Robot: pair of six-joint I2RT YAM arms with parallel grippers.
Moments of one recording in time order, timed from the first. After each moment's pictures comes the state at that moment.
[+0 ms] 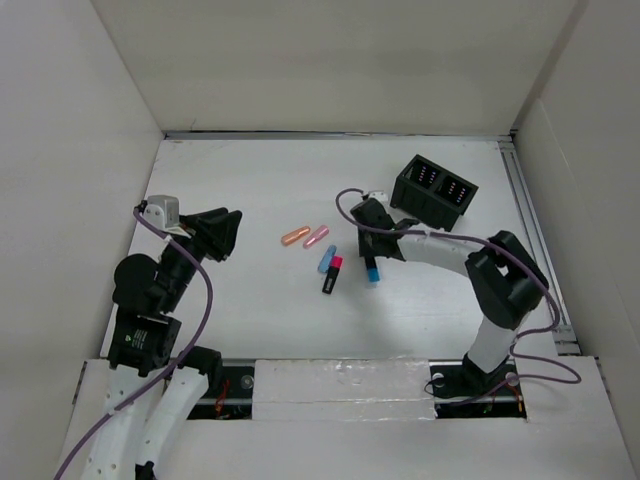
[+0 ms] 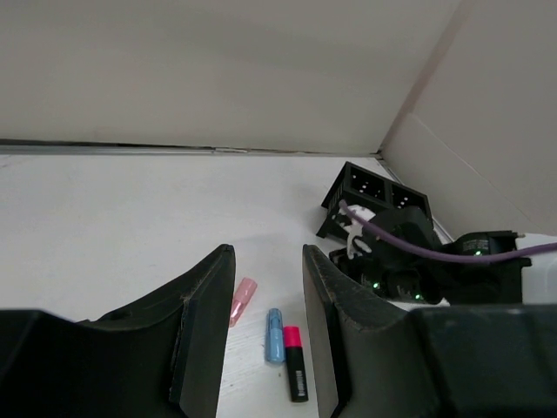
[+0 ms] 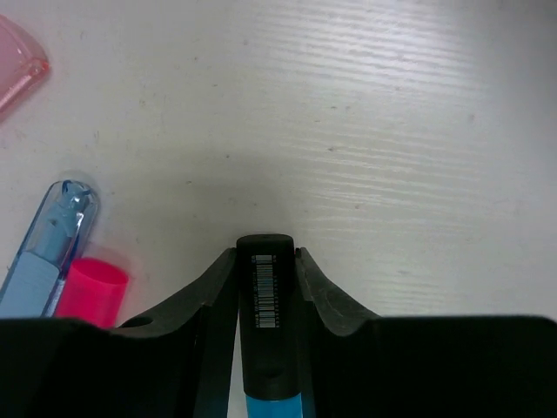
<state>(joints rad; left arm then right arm) -0.25 0.48 0.82 -0.23 0.17 -0.37 0.69 1.80 1.09 -0.27 0.35 0.49</state>
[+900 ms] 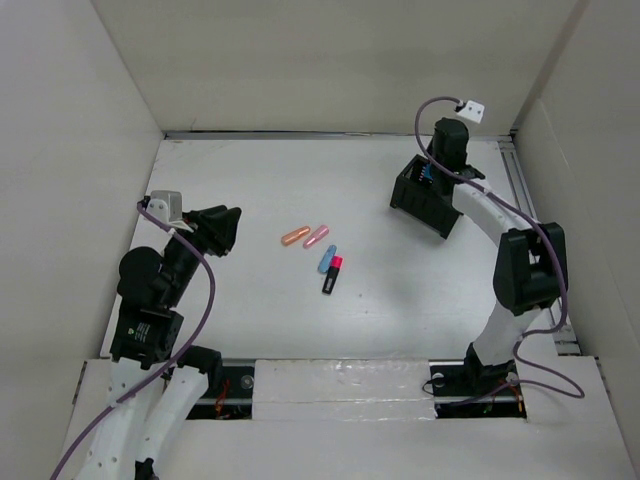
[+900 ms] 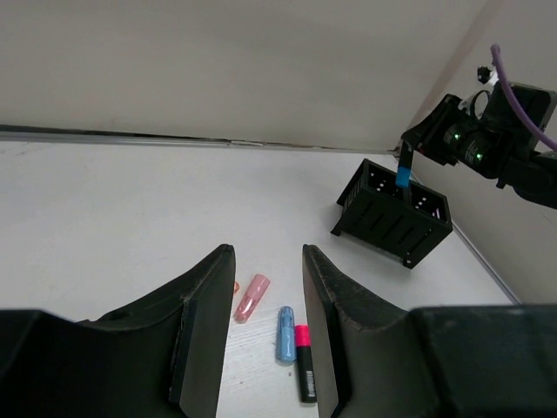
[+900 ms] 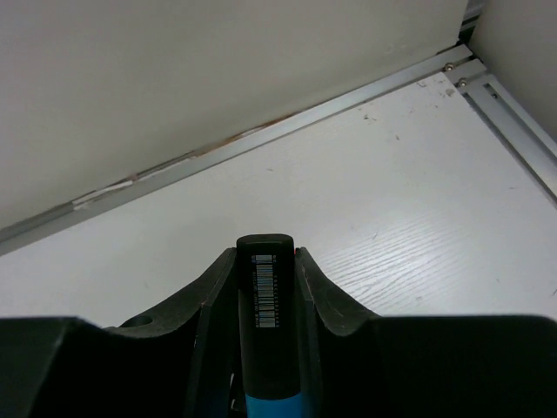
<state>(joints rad) -0.25 0.51 0.82 -0.23 0.14 -0.36 0.21 1.76 1.38 0.12 0.53 0.33</state>
